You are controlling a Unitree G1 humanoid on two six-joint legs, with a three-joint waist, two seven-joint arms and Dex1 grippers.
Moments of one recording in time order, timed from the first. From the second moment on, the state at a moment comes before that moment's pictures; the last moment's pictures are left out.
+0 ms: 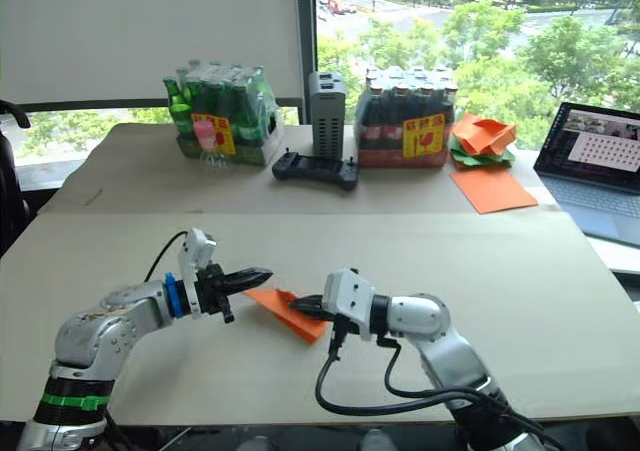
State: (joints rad) left arm -0.33 0.55 0.14 -0.22 -0.66 0.82 -0.83; right arm -0.30 -0.47 0.33 -0.29 0.14 0.19 0.95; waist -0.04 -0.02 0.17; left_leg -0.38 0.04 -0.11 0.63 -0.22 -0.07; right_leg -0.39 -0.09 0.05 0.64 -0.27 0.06
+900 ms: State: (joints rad) left arm -0.27 0.59 0.23 -0.34 -0.82 0.92 -0.71; right arm -0.34 -0.46 0.34 -0.26 0.12 0.44 0.88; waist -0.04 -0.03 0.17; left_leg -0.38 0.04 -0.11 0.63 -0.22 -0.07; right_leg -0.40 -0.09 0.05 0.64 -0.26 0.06
